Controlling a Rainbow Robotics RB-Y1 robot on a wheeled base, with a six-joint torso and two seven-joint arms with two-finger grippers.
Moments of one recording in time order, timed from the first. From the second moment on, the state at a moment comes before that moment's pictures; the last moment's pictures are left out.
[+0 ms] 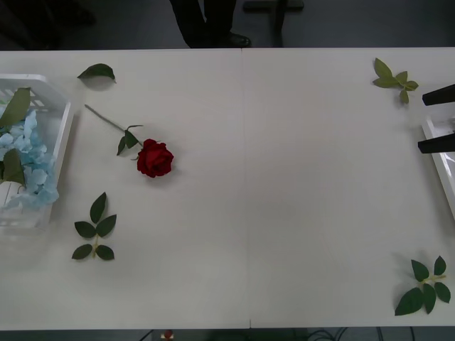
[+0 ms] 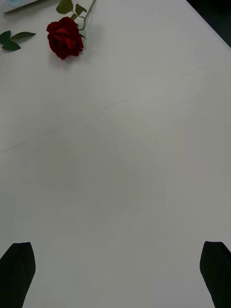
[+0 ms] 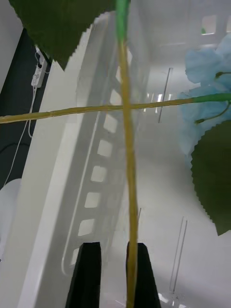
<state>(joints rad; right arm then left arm) -0.44 -0.81 -0.39 -1.57 -1.45 1.75 2.68 -0.11 0.58 0.53 -1.51 0.34 0.92 -1.81</state>
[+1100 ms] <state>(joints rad) -0.44 -0.81 -0.38 -1.57 -1.45 1.75 2.68 -0.40 0.66 0.09 -2.04 0.42 1.45 -1.62</state>
